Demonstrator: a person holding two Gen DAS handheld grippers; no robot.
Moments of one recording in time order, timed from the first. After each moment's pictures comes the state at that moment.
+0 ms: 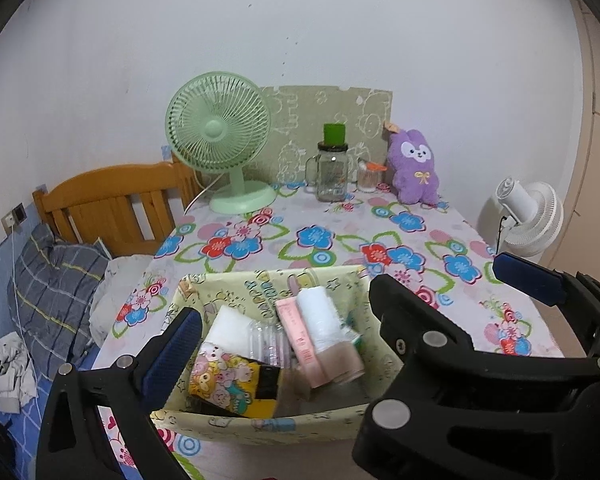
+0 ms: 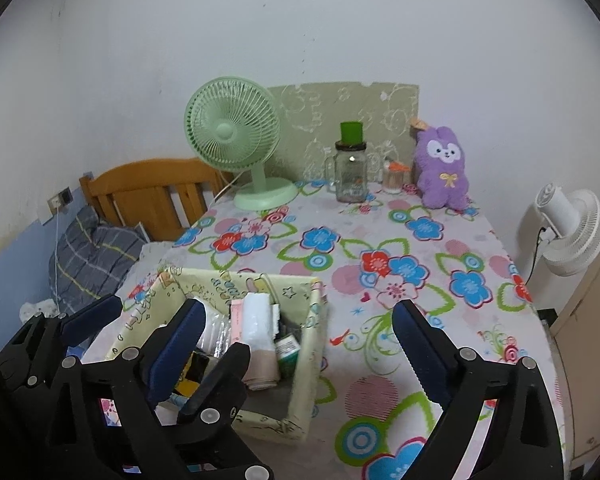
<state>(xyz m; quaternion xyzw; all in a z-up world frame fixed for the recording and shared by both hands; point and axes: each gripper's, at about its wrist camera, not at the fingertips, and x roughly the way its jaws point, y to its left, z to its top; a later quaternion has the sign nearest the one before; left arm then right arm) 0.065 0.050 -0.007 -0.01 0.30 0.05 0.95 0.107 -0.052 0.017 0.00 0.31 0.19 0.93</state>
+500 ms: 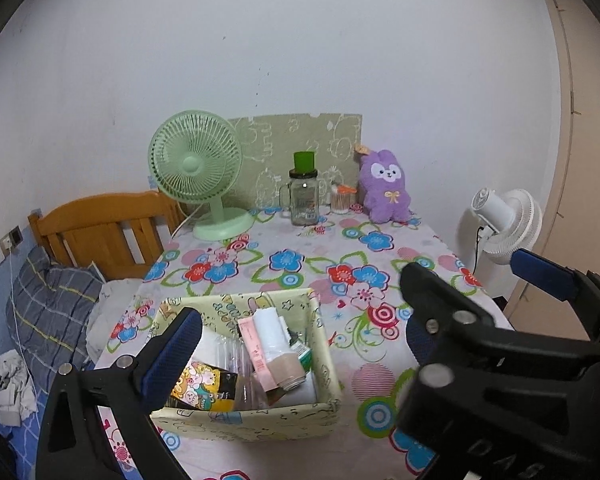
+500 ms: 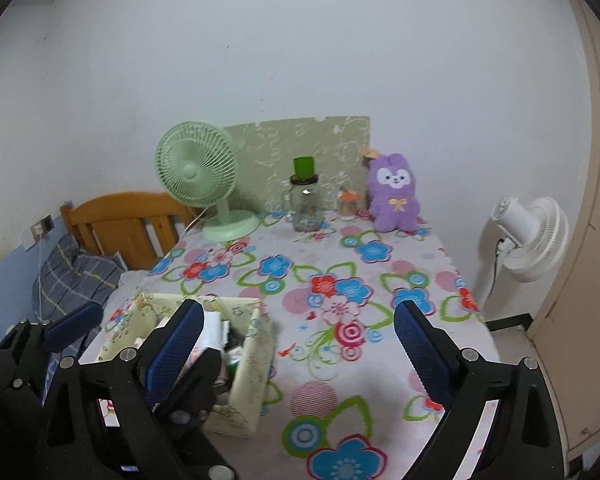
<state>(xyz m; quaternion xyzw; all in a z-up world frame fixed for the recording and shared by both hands) 0.042 0.002 0.024 0.01 0.27 0.03 0.96 0.079 -0.114 0.048 0.02 0.27 0.14 0.95</state>
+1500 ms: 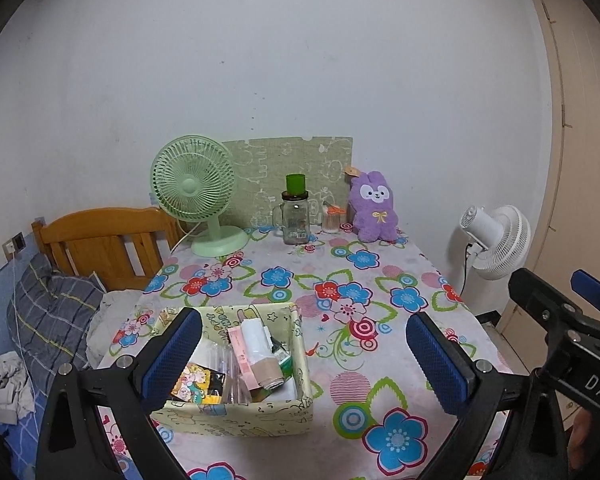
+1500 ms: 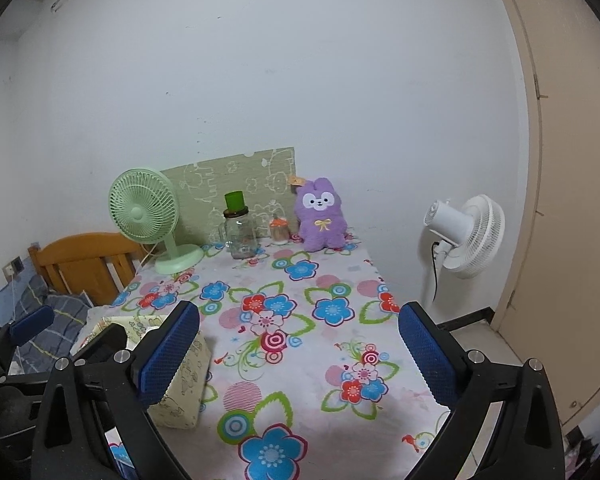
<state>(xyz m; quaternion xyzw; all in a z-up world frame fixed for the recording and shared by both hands) 0.013 -0.019 0.045 0.00 0.24 0.03 0.97 0.033 -0.202 0.066 0.05 0.22 0.05 0.97</state>
